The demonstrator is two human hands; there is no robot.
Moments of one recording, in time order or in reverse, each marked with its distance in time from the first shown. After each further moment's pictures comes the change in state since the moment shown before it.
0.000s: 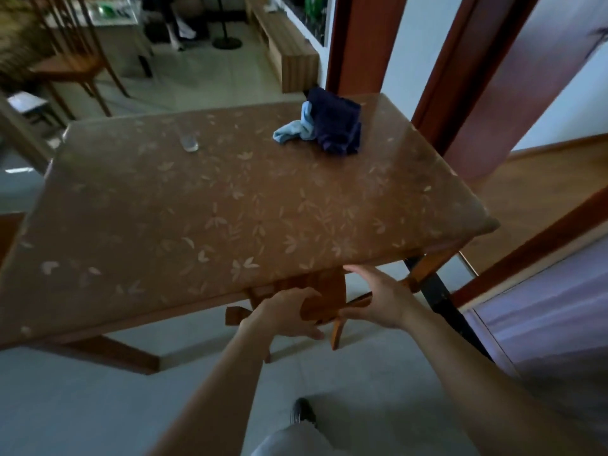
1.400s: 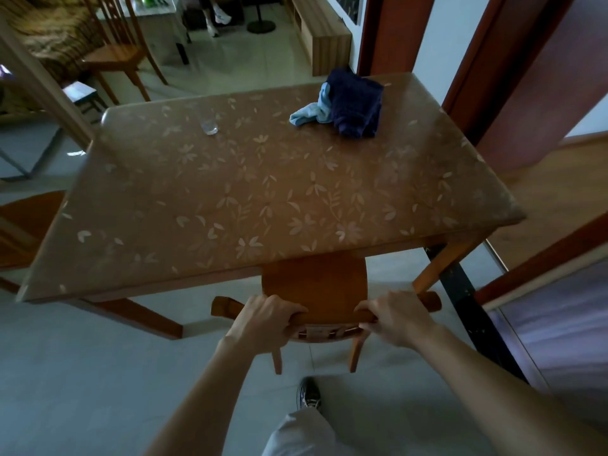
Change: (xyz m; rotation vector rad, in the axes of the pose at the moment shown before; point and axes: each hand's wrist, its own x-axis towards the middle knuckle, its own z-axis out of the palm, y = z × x) left_hand -0.059 0.012 0.056 0.387 0.358 0.150; right_hand -0.058 0.039 0.016 -0.387 -0.049 -0.315
